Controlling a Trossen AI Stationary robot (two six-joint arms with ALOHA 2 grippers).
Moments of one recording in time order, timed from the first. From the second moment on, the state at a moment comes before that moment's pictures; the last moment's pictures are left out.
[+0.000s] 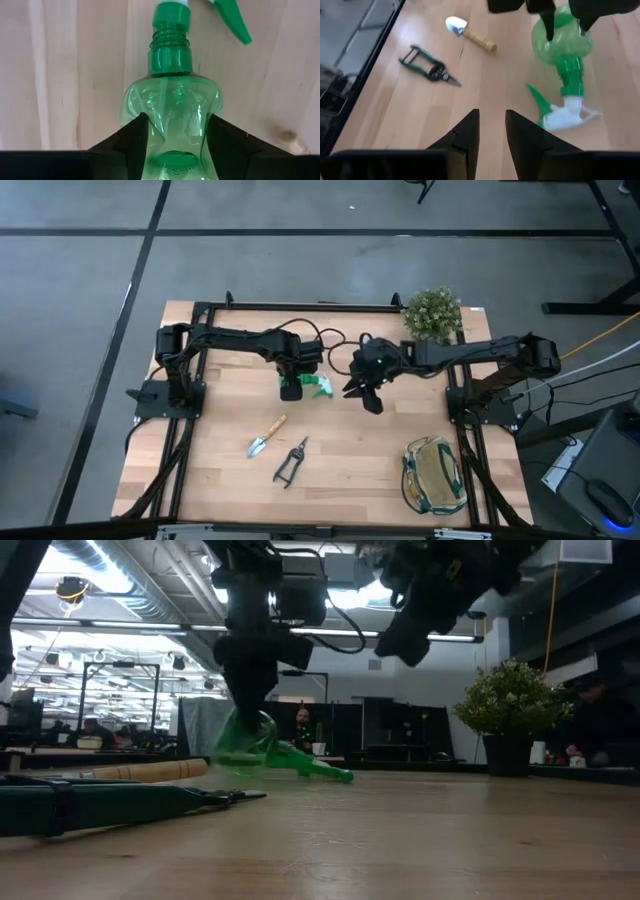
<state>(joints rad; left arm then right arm) 0.20 1.83 1.35 -0.94 -0.03 0.06 -0.08 1.44 0.91 -0.20 -0.33 0.04</state>
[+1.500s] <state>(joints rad) 0.19 1.85 1.35 -0.77 0.02 0.09 -0.16 1.75 0.72 0.12 -0.08 0.44</state>
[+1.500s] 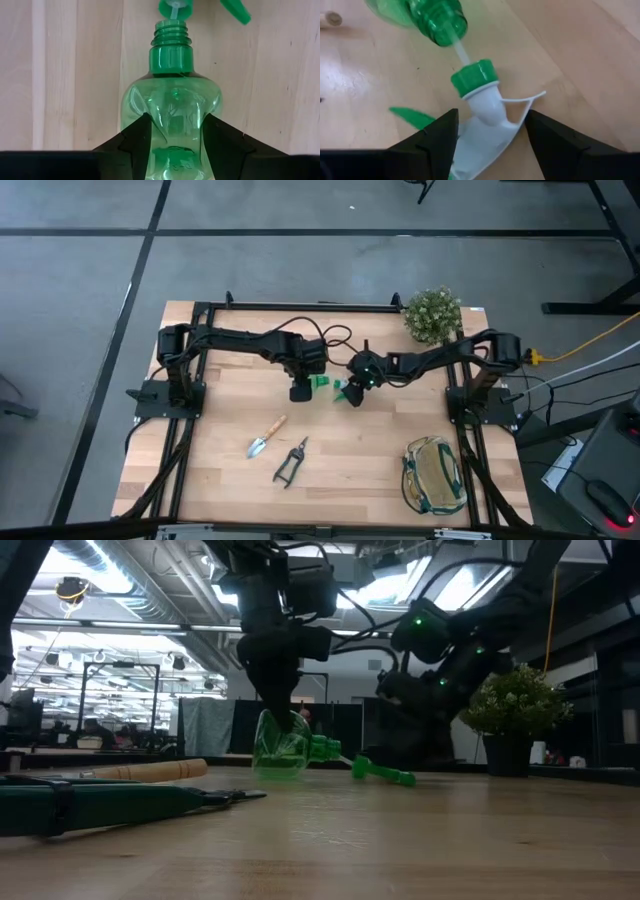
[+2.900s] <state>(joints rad) 0.10 1.73 1.34 -0.63 -0.22 -0.17 -0.17 1.69 1.23 -0.61 -0.04 0.10</state>
